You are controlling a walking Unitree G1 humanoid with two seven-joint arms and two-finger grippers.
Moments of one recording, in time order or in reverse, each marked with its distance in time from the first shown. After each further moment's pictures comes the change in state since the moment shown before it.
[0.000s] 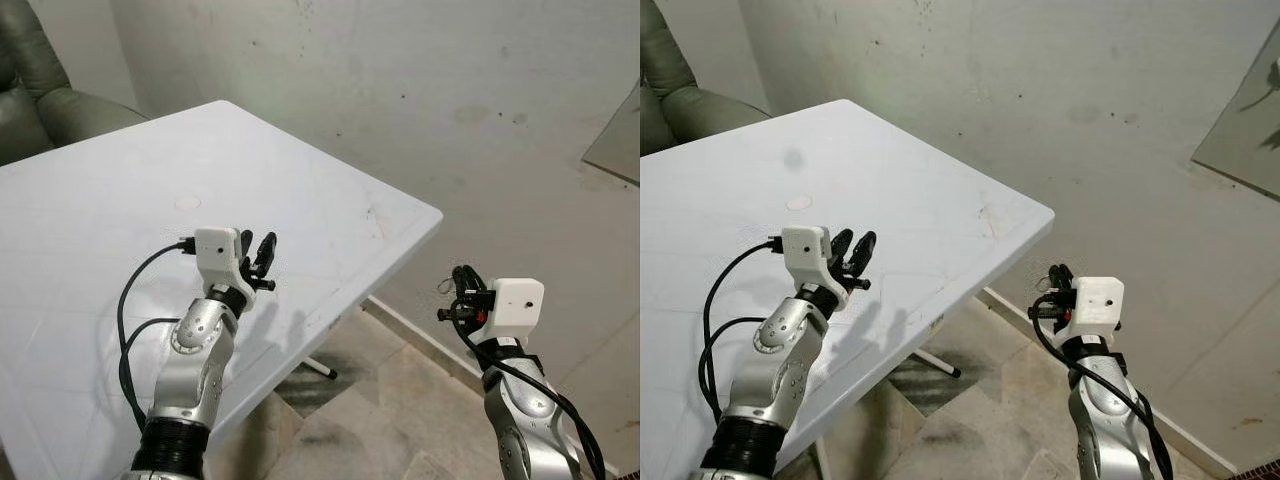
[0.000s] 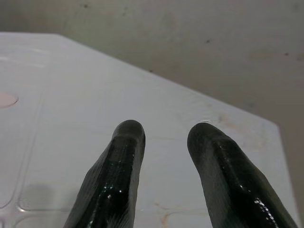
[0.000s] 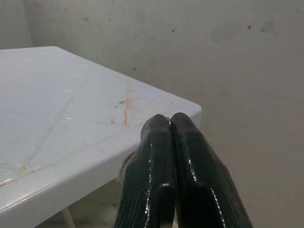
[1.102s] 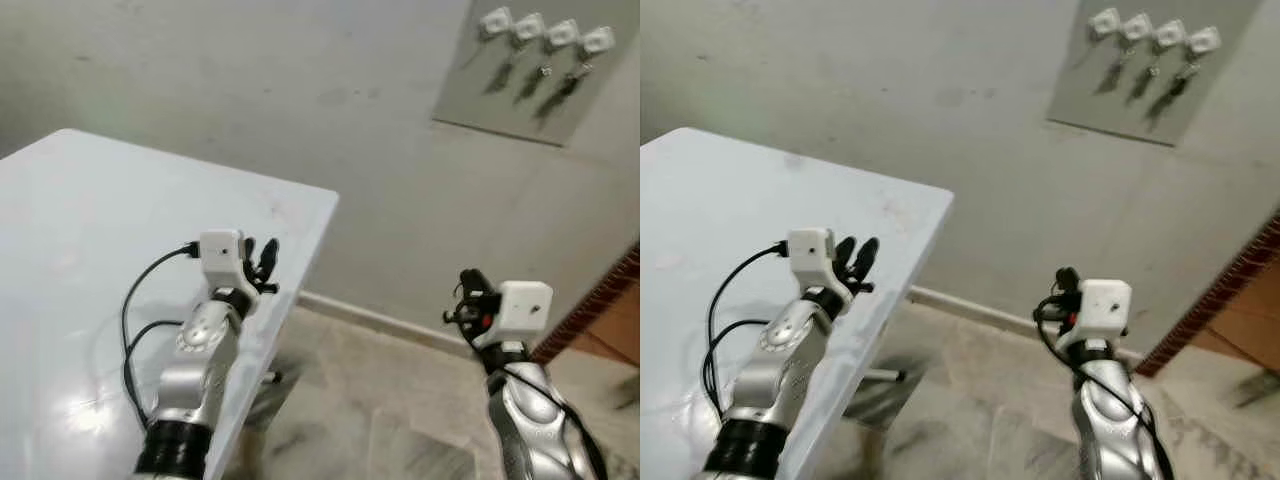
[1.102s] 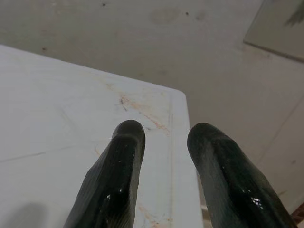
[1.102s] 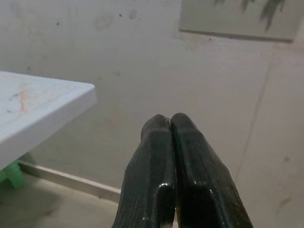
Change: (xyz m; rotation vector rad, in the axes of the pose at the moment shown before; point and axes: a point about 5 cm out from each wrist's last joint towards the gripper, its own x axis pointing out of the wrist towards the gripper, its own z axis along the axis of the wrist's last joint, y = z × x) left arm -0.002 0.014 0.002 -0.011 0.053 0.079; right arm -0.005 0.012 -0.004 0.022 0.033 0.003
